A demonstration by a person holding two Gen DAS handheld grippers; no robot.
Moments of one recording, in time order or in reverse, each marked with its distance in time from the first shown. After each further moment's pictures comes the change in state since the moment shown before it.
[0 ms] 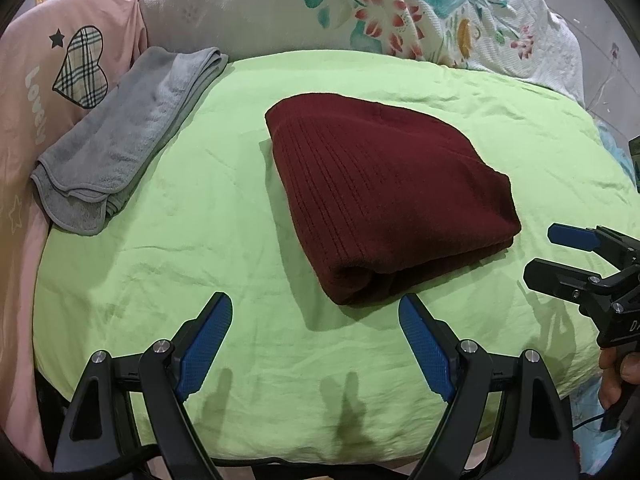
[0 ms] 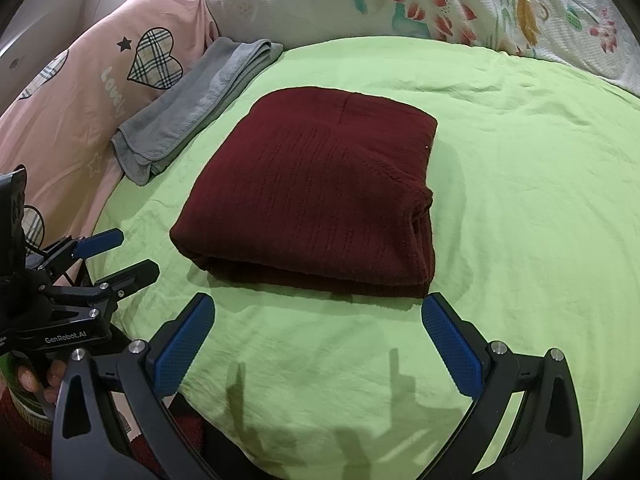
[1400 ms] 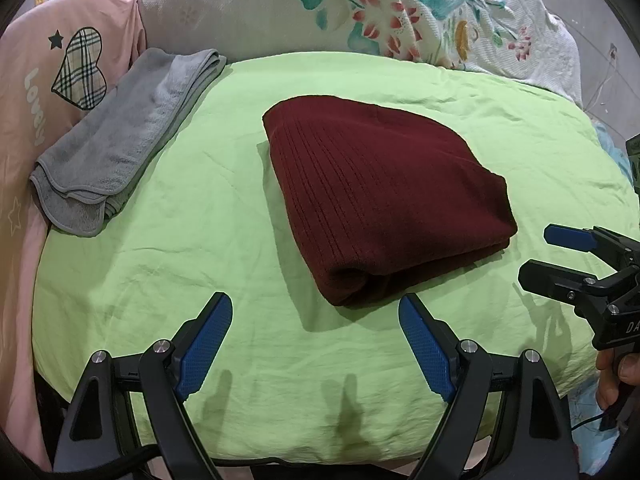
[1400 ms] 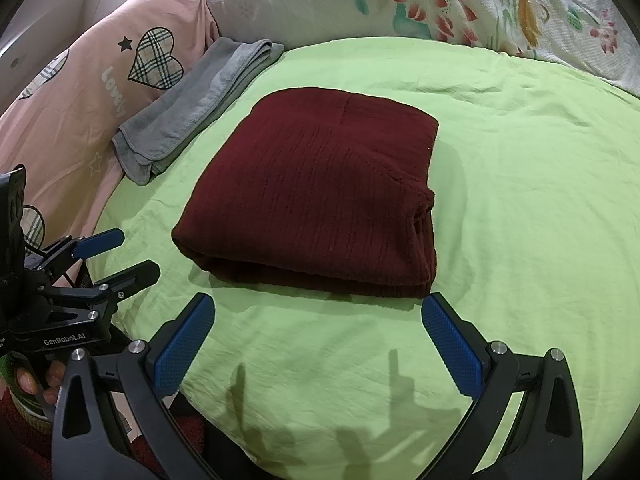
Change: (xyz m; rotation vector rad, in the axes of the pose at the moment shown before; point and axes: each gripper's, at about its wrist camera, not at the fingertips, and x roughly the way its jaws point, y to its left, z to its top) left arm -0.003 -0.003 -0.001 0.001 -0.006 -0.004; right arm 0.000 0.003 -0.001 -0.004 0.000 -0.002
